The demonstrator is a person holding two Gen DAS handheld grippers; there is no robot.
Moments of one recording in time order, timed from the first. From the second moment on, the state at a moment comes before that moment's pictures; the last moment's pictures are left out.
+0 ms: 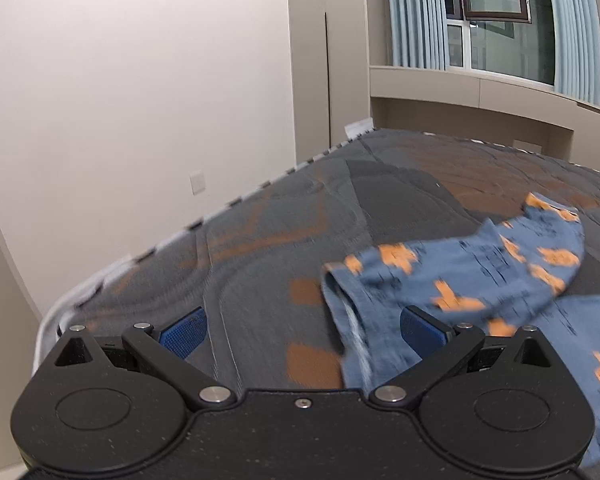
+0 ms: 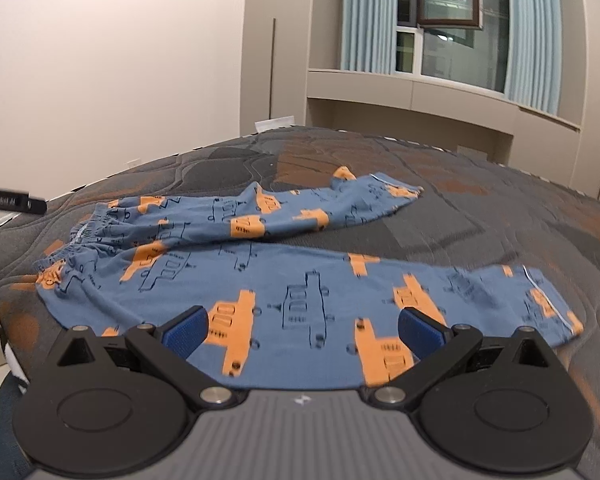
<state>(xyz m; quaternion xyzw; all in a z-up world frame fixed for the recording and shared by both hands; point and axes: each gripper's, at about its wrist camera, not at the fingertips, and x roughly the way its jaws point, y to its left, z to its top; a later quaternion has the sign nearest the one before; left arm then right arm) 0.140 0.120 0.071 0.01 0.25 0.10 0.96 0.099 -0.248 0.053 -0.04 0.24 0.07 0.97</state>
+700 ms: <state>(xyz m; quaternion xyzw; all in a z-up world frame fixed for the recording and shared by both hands) 0.322 0.145 0.068 0.08 0.28 0.00 0.96 0.312 -0.267 0.069 -0.09 0.26 0.25 0.93</state>
